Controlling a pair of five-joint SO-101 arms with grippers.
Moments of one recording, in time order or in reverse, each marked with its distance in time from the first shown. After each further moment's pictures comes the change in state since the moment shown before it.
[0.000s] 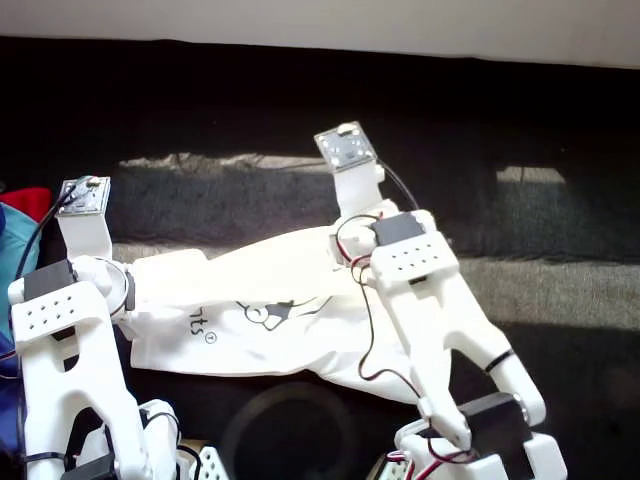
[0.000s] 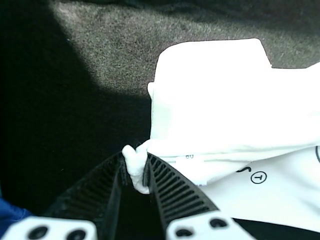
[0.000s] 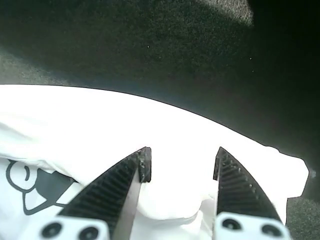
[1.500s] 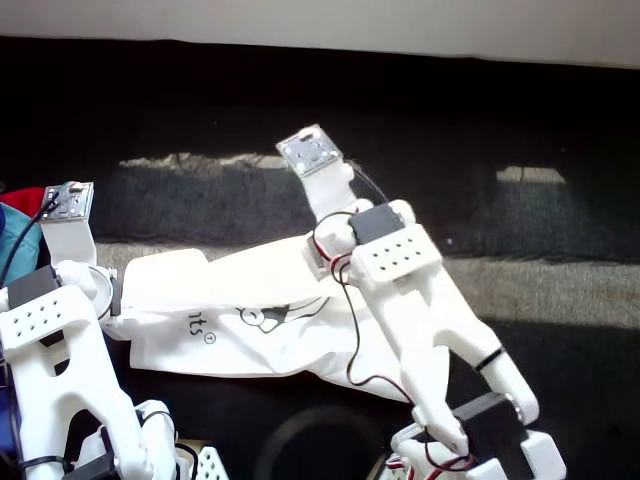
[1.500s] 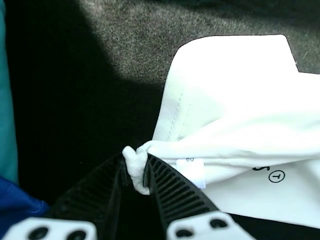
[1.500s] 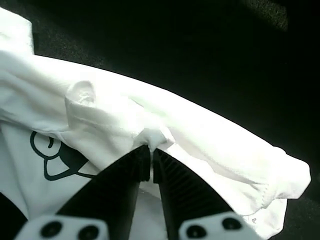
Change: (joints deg) left arm -4.8 0.0 0.0 0.0 -3.4; right arm -5.5 -2.9 -7.0 11.7 3.3
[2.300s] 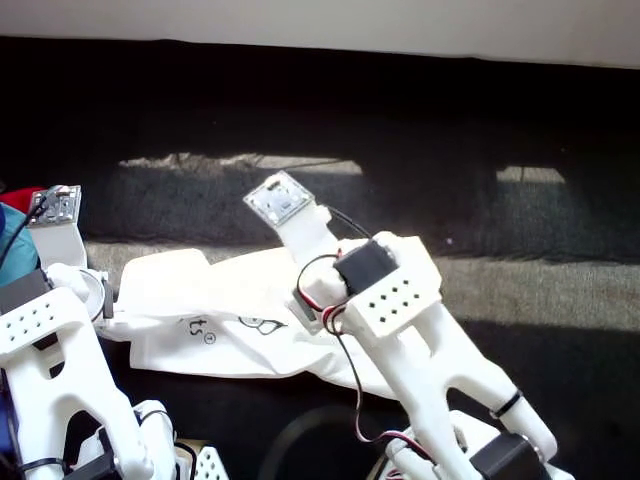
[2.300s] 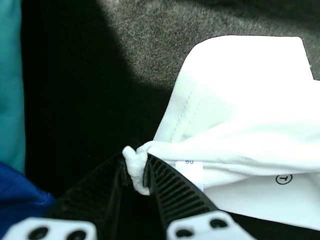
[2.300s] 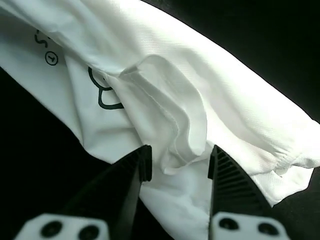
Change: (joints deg) left arm -2.6 0.0 0.0 0.0 0.0; right arm -9.1 -11.0 3.3 14.1 0.0
